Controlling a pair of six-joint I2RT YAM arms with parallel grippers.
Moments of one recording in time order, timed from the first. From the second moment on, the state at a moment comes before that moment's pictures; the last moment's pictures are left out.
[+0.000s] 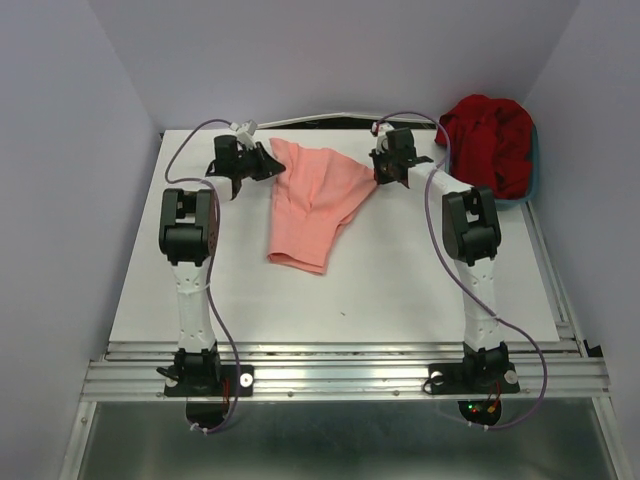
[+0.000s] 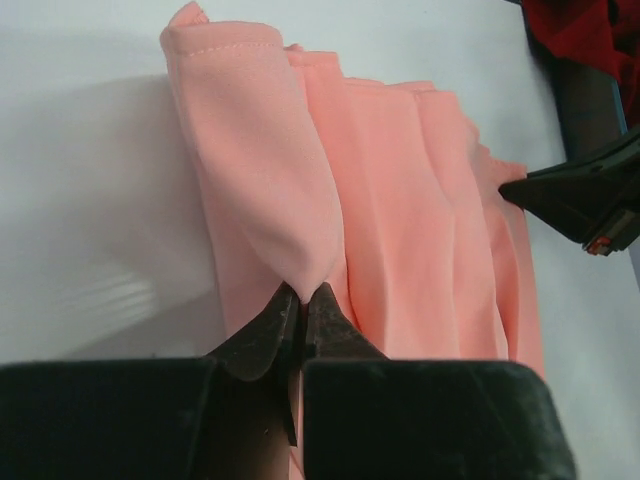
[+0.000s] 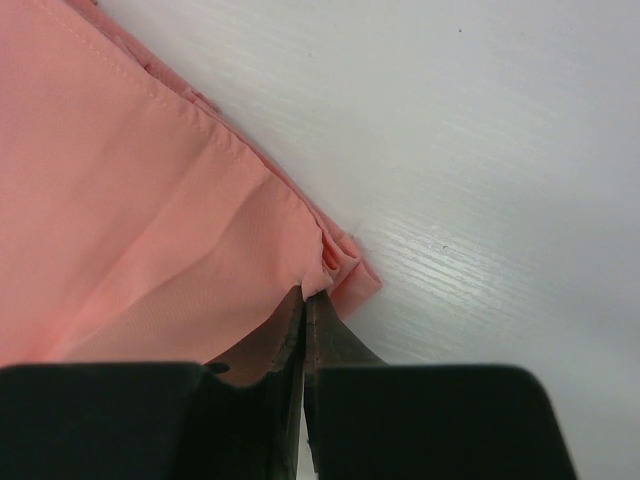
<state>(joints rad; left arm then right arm) -0.05 2.31 1.59 0.30 0.65 -0.49 0.27 2.37 1.88 -0.21 -0.06 -0.05</state>
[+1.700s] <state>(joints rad) -0.15 1.38 0.99 -0.52 0.45 1.09 0.56 2.14 1.89 -0.42 -0.58 -0.05</state>
